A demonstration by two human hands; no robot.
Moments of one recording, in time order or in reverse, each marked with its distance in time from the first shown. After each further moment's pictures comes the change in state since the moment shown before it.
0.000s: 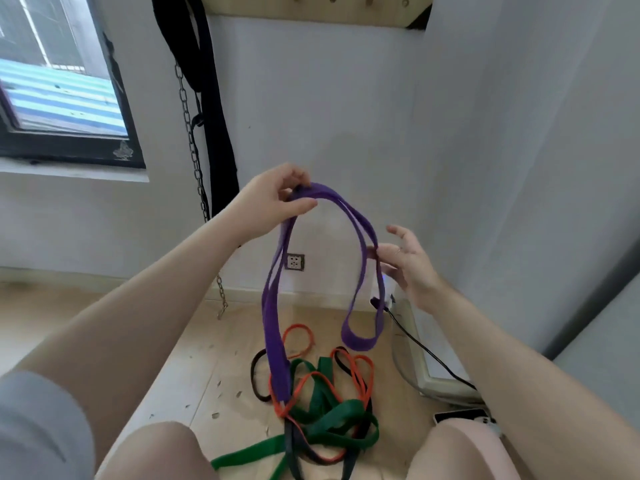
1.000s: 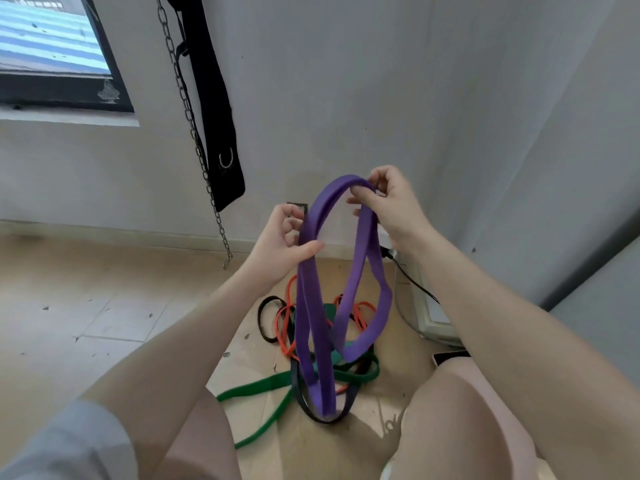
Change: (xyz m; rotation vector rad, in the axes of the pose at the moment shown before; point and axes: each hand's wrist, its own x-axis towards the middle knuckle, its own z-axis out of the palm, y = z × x) left_hand -0.090 -0.065 0.093 -0.454 0.057 -0.331; right_hand -0.005 0.008 0.033 -0.162 0.034 -0.146
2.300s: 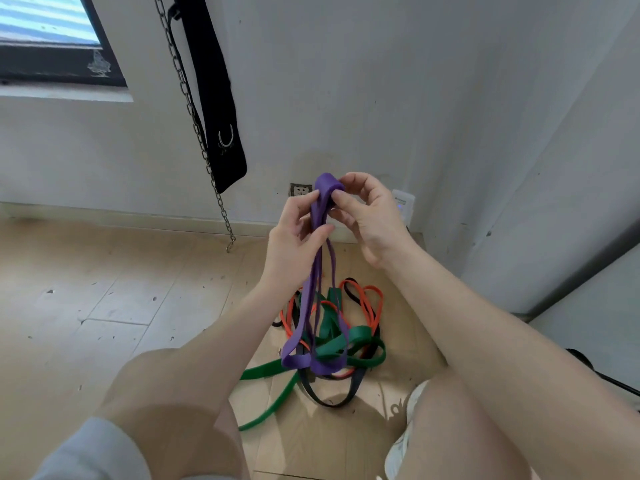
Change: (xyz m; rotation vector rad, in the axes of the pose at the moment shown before) left_hand -0.007 -0.022 0.024 0.023 0.194 0.187; right_hand -0.022 0.022 0.046 0.384 -0.025 0.058
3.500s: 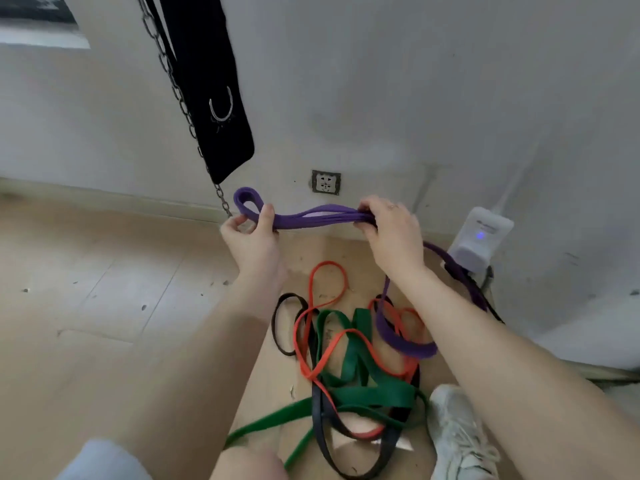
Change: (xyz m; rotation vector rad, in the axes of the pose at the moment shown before) left_hand 0.160 -0.173 -0.042 -0.432 0.767 -0.557; right_hand 0.177 0.164 -0.052 -1.369 -0.029 -0.166
